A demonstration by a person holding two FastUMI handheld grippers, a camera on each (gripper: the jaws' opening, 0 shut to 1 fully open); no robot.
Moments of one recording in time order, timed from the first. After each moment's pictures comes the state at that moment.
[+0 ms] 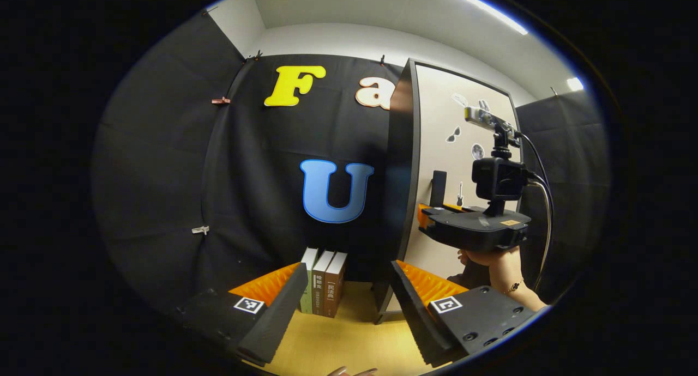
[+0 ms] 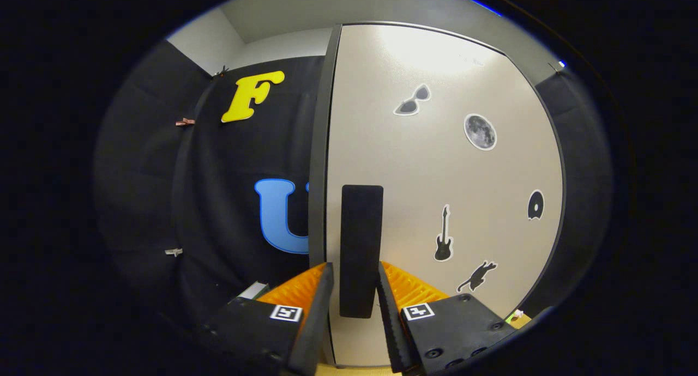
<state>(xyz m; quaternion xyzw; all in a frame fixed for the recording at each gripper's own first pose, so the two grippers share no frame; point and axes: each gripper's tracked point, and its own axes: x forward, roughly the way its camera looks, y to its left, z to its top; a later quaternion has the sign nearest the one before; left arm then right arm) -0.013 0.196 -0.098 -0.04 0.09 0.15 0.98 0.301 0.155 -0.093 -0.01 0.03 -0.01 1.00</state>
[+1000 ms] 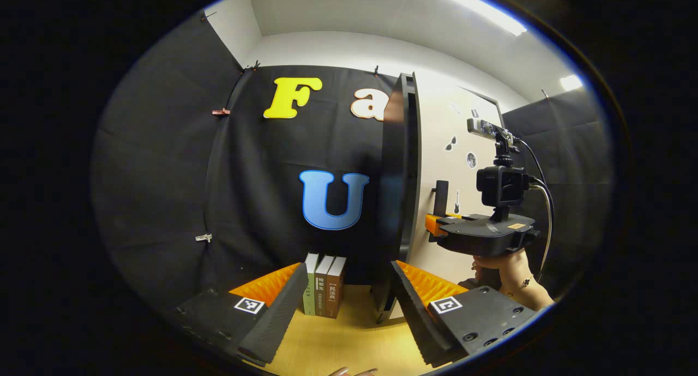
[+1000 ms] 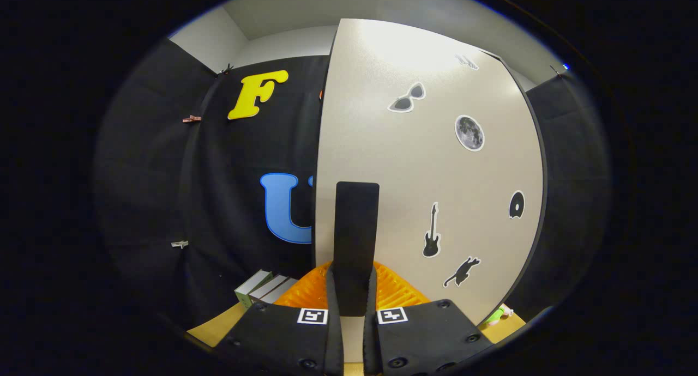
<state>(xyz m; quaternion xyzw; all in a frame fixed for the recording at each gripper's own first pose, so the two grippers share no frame) -0.038 0.199 -0.078 -0.04 0.06 0.13 0.99 0.264 0.156 -0.083 -0.01 0.06 0.02 1.00</state>
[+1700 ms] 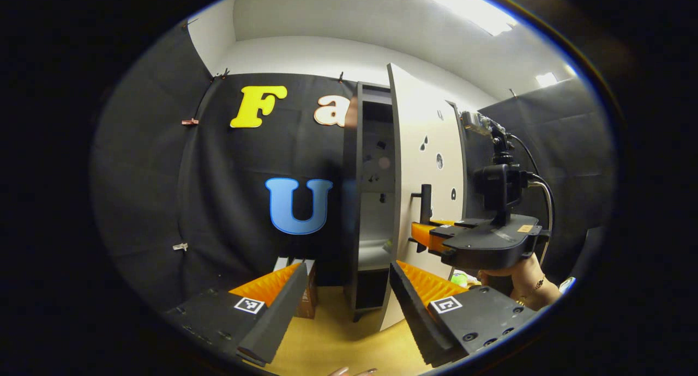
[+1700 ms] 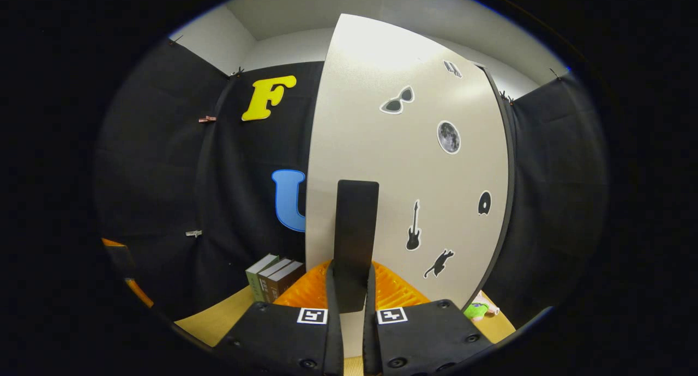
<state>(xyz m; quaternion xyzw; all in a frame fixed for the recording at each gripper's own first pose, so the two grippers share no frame) -0.011 0.151 -0.048 -0.02 0.04 0.05 1.00 0.192 0.130 -0.067 -0.01 0.06 0.05 1.00</state>
